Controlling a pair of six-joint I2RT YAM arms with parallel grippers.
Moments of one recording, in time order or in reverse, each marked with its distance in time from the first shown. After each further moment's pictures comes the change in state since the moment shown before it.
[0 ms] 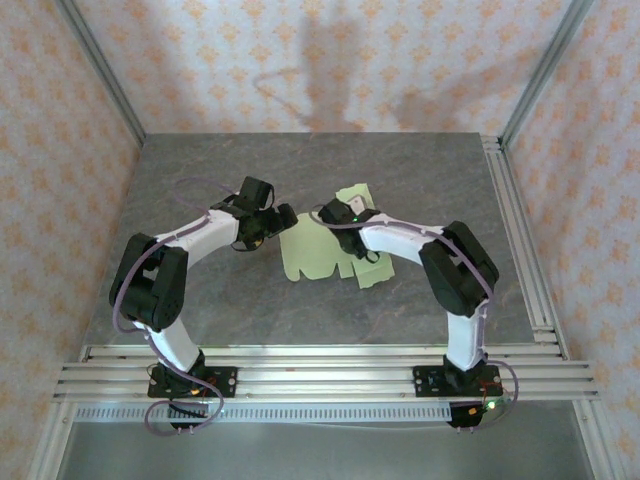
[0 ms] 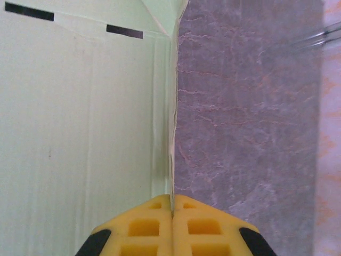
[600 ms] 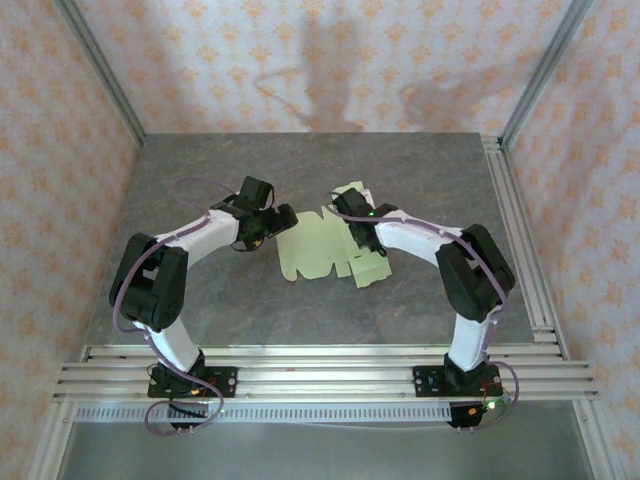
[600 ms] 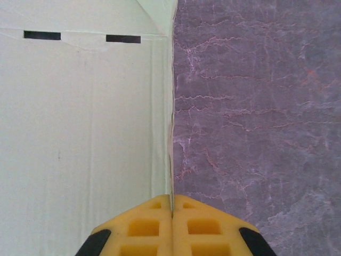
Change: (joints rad) left arm 0.000 0.000 0.000 0.000 0.001 0.016; right arm -0.068 -0.081 -0.041 0.080 -0.221 0.008
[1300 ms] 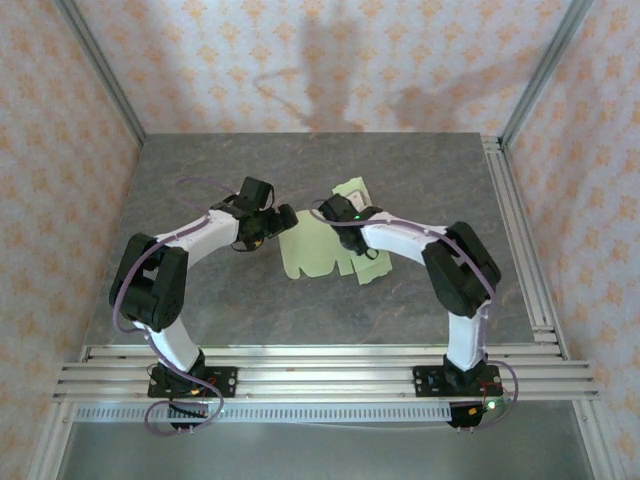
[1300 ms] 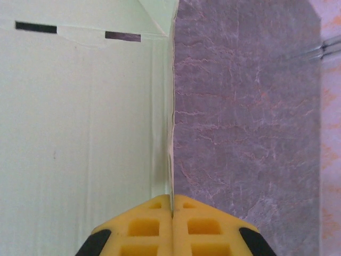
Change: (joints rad) left arm 0.000 0.000 -0.002 0.001 0.004 -0.001; right arm 0.069 0.092 0.074 -0.040 0.202 -0.035
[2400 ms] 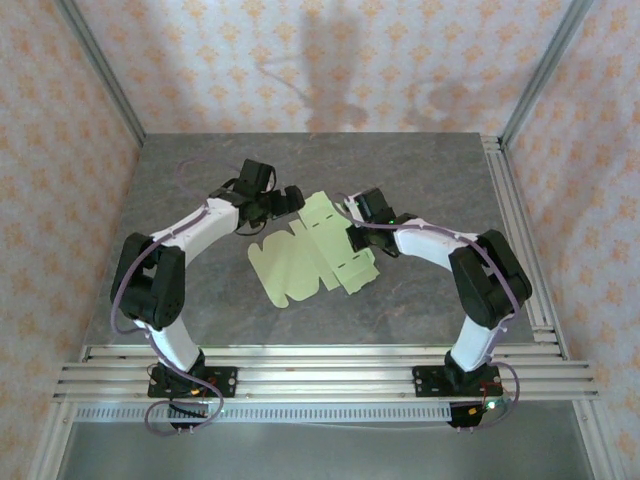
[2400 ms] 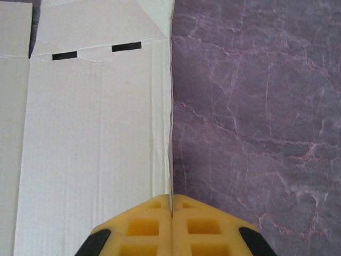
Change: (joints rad) left arm 0.000 0.020 0.160 -0.009 0.040 0.117; right arm -0.177 -0.191 -0.265 0.389 -0.775 -0.135
